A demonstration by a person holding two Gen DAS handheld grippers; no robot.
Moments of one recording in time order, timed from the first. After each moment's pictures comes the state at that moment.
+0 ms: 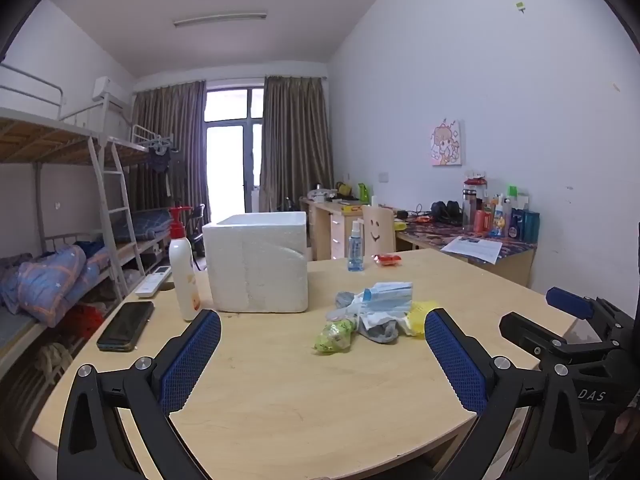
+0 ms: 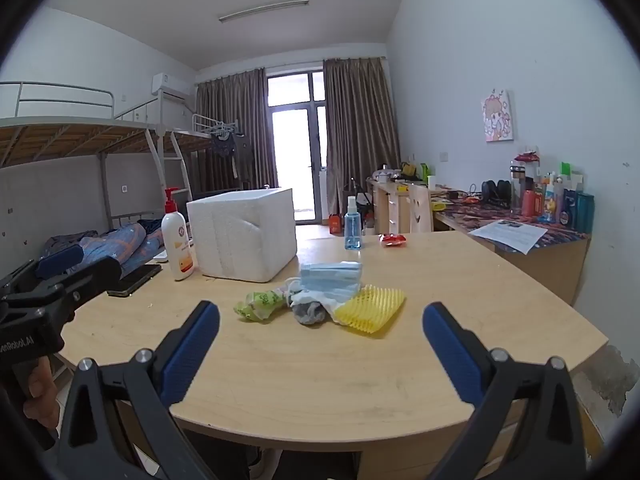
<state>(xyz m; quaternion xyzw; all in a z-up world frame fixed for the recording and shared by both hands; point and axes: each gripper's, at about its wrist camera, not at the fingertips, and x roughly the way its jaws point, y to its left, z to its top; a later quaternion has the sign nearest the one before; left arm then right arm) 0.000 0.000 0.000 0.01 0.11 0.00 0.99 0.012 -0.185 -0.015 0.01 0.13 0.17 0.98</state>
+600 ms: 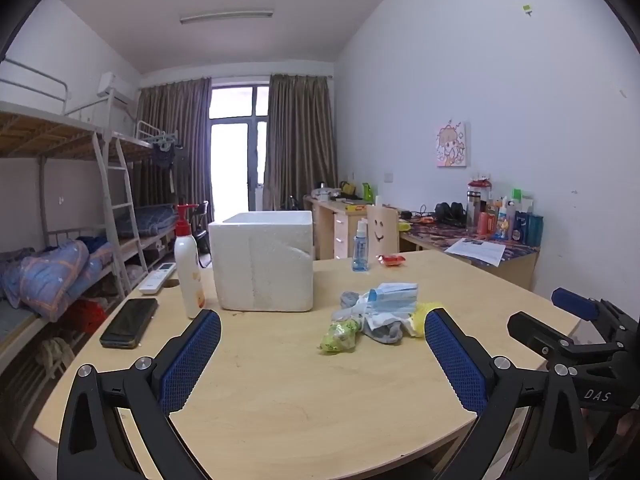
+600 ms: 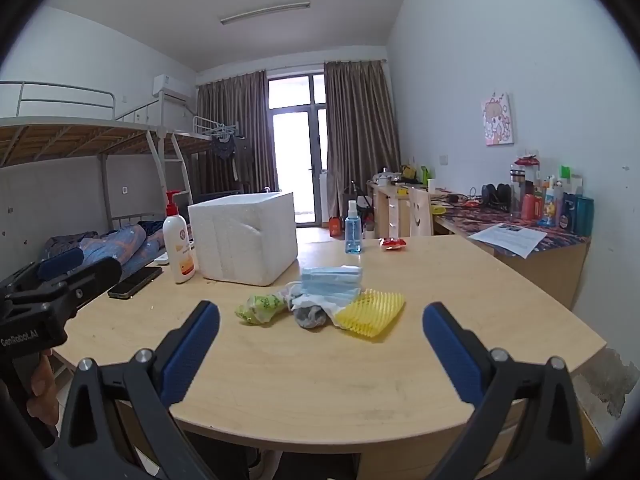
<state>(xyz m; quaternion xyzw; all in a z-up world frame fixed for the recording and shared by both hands) 0.000 0.005 0.004 0.00 0.11 0.00 0.99 0.011 -0.189 -0.009 0.00 0.12 0.18 0.98</state>
